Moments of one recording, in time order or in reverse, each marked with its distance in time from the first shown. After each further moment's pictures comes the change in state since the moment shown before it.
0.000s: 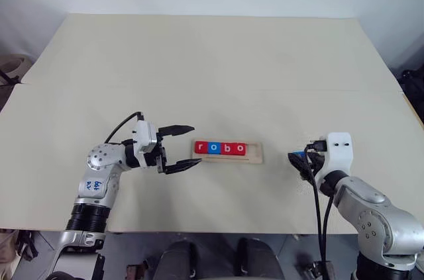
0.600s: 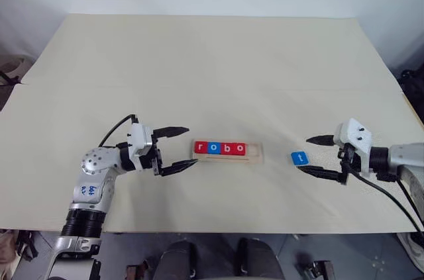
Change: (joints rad) left arm 0.055 0.021 0.026 -0.050 -0.002 -0.010 0.026; right arm -0.192 -0.661 0.259 0.749 -0.107 -0.938 1.073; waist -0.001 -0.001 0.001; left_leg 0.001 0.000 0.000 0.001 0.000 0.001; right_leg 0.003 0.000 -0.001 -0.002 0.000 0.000
